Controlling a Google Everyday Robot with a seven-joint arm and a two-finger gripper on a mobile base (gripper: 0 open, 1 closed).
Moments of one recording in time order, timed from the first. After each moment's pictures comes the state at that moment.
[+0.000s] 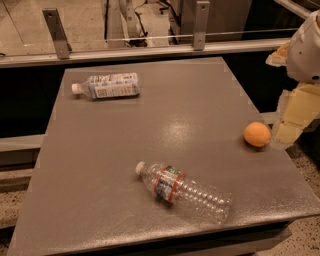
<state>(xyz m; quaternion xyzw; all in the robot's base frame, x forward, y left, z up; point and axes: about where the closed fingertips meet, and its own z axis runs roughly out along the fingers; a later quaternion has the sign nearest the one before) 0.438 -0.216 0.977 -0.60 0.78 -0.04 0.16</state>
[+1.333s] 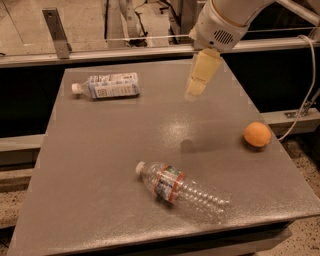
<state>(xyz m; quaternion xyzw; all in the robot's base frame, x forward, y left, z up) 0.577 -0.088 0.971 -0.65 0.72 0.02 0.24</state>
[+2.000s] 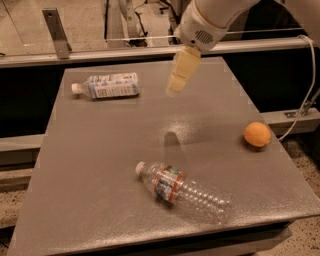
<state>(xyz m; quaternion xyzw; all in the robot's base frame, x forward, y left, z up) 0.598 -0.054 0.968 -0.64 0.72 0.05 0.27</state>
